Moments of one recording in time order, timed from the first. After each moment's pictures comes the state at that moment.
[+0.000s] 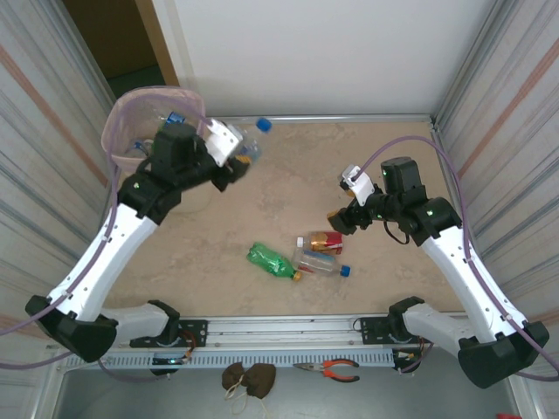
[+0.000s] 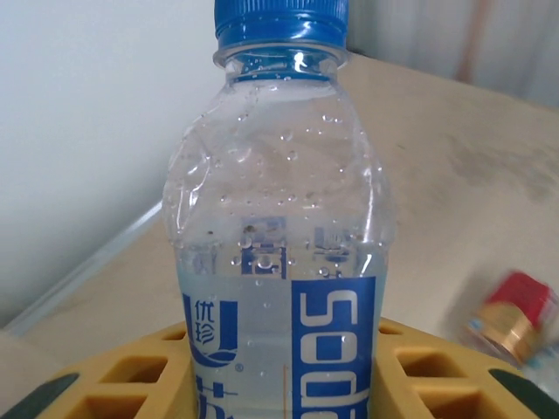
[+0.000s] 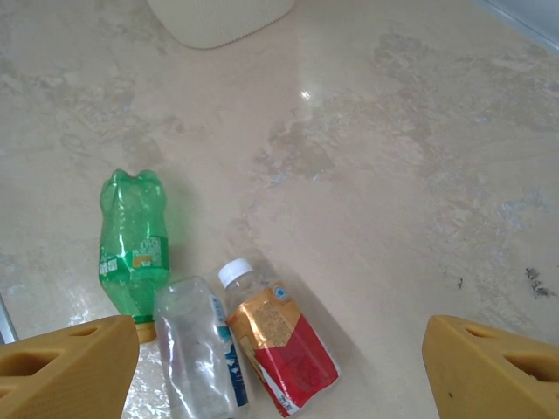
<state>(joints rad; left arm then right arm) -0.49 1.23 1.45 -0.63 0.17 0.28 0.38 1.02 1.10 -0.83 -0.40 -0.35</state>
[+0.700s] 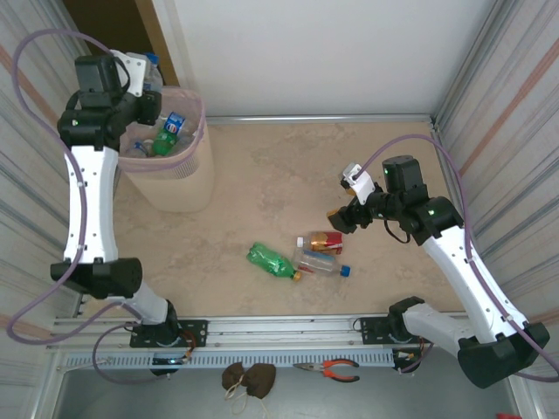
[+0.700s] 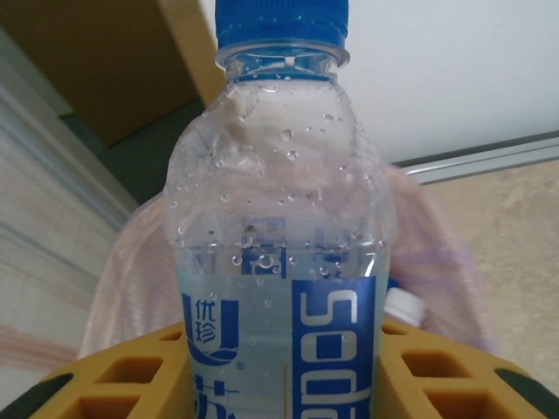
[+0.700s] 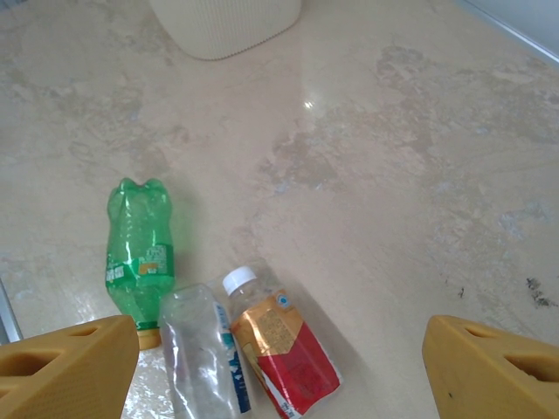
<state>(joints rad) 0.02 1.61 2.12 -1.02 0.00 0.21 0.38 1.02 1.12 -0.83 -0.42 -0.35</state>
